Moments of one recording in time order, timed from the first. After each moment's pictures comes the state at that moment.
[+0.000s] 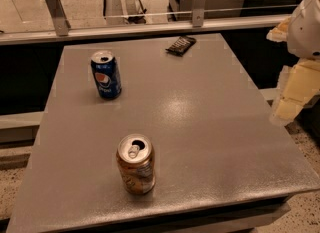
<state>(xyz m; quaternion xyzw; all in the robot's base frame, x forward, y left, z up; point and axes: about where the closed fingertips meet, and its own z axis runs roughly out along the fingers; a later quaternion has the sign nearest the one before) 0.438 -0.216 0.980 -0.60 0.78 -0.04 0.16</state>
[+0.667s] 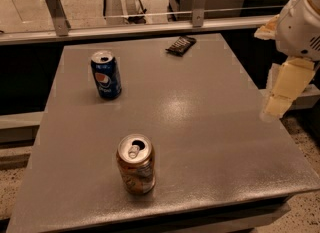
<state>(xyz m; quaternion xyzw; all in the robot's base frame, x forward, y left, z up) 0.449 -0.201 0.978 -0.62 0.76 -0.03 0.18</state>
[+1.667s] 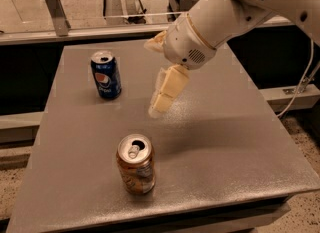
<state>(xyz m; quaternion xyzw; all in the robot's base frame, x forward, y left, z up) 0.496 0.011 0.938 -0.69 0.62 0.20 0.30</state>
